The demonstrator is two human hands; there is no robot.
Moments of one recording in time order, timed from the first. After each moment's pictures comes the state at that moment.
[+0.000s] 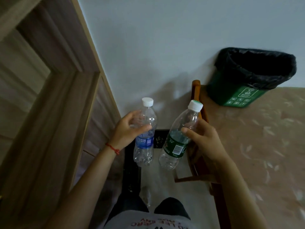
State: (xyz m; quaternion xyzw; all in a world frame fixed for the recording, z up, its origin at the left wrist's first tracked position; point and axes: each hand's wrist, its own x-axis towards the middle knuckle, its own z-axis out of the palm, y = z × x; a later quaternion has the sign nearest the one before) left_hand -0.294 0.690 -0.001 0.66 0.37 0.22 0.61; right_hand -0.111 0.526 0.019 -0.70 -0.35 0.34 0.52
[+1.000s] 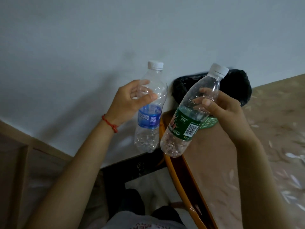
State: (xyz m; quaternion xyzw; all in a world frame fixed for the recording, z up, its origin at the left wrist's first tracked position) left_hand -0.022 0.820 0.093 0.77 0.15 0.19 0.59; right_hand 0.091 0.596 0.110 -0.69 -0.33 0.17 0.62
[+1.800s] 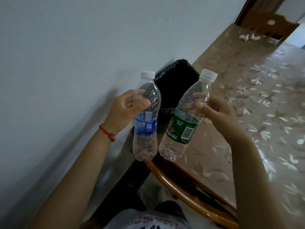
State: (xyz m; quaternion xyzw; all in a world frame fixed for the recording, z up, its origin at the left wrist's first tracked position) left_hand 0.114 0.828 0.071 0.75 -0.03 -0.02 0.66; right_hand 0.106 0.576 0.095 -0.76 -0.11 0.03 0.64
